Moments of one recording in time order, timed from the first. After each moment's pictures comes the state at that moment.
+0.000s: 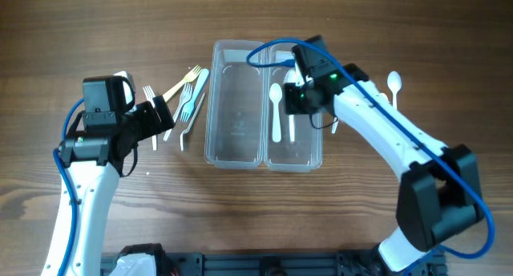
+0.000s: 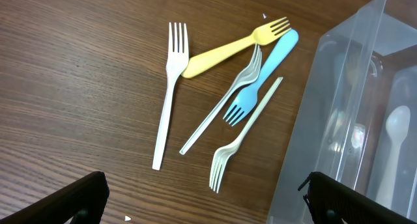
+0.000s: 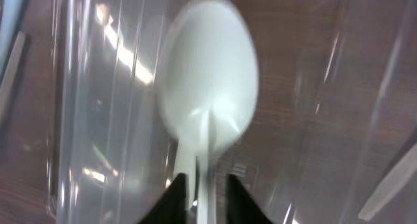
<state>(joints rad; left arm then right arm) 0.05 1.21 0.96 -0.75 0.03 -0.31 0.44 1.80 1.32 -0.72 -0.10 0.35</state>
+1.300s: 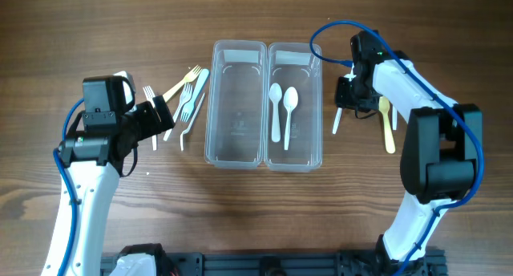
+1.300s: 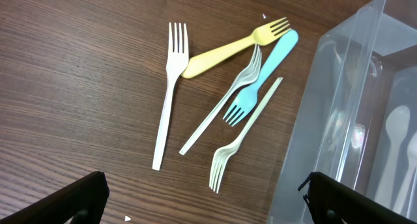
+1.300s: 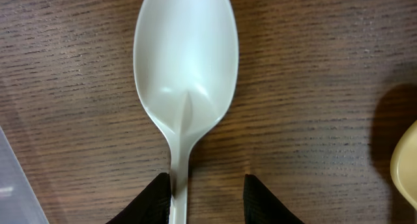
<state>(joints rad) 0.05 1.21 0.96 -0.75 0.03 -0.31 0.09 2.03 1.37 -0.78 -0.01 0.27</state>
